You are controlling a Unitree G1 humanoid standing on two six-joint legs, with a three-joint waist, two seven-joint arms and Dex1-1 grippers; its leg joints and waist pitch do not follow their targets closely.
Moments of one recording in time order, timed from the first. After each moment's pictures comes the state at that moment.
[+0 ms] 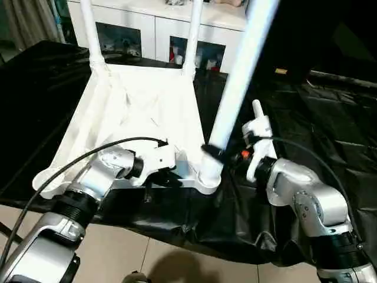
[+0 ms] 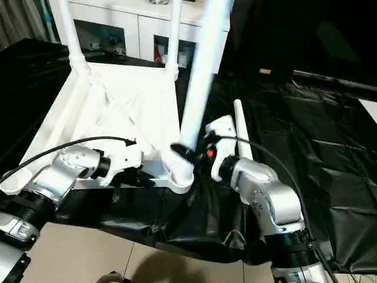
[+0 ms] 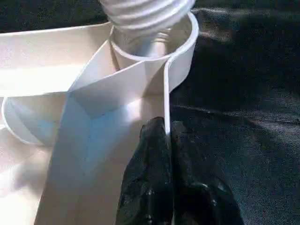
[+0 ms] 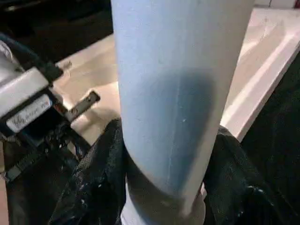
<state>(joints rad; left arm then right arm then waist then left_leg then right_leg) -0.64 0.42 -0.37 0.58 0.09 0.03 -1.21 -0.37 -0.29 0.09 -0.01 0.42 0.63 0.62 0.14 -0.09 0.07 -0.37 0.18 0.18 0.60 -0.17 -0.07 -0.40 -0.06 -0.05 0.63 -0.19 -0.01</state>
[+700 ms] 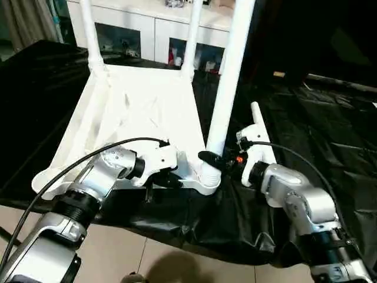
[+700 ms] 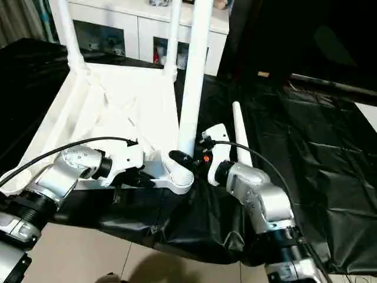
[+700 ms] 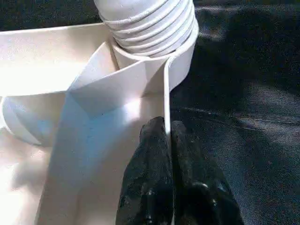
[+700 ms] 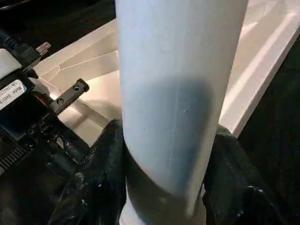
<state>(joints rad) -0.65 0.42 -0.37 0.57 0.10 0.07 -1.22 -0.39 -0.23 0.10 0.14 0.40 0.54 0.63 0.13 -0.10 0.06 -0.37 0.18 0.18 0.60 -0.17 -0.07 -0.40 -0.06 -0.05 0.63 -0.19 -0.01</state>
